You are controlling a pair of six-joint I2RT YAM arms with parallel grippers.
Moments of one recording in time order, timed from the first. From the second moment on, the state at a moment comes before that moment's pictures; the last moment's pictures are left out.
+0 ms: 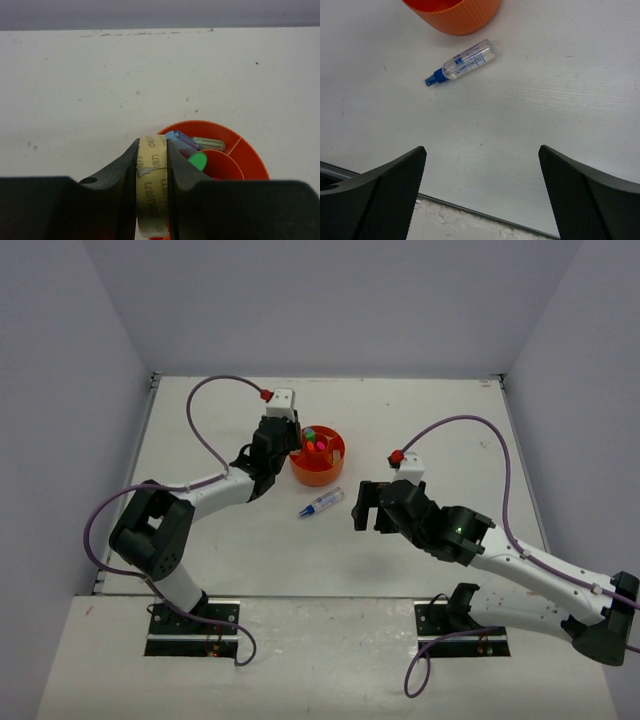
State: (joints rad) left arm -0.56 1.66 0.96 0.46 -0.36 -0.23; right arm 1.00 0.98 0.91 -0.68 0.45 0.78
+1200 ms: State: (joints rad) left arm -0.58 0.88 0.55 0.08 -0.12 -0.62; right arm 0.76 1.28 0.88 -0.44 0.21 0.66
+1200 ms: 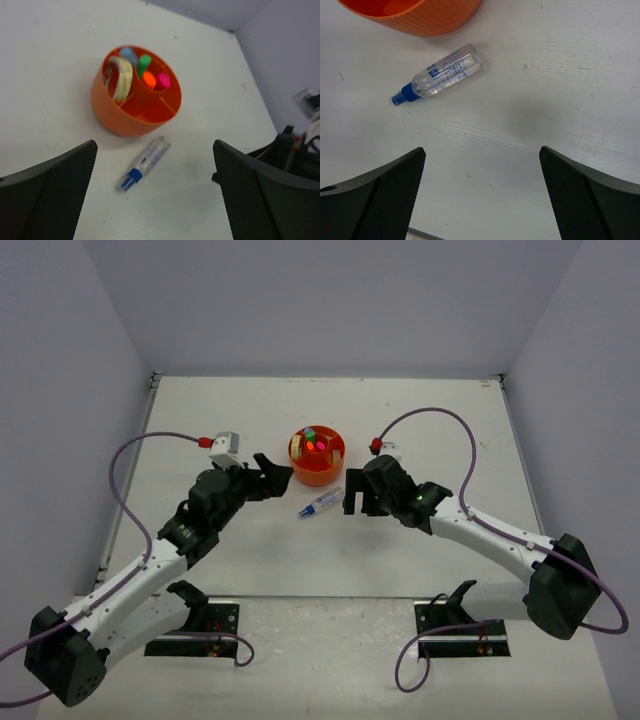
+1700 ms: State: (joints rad) left arm -0.89 1.35 0.67 0.05 -0.24 -0.46; right arm 0.76 0.90 0.81 -0.52 0.24 0.65
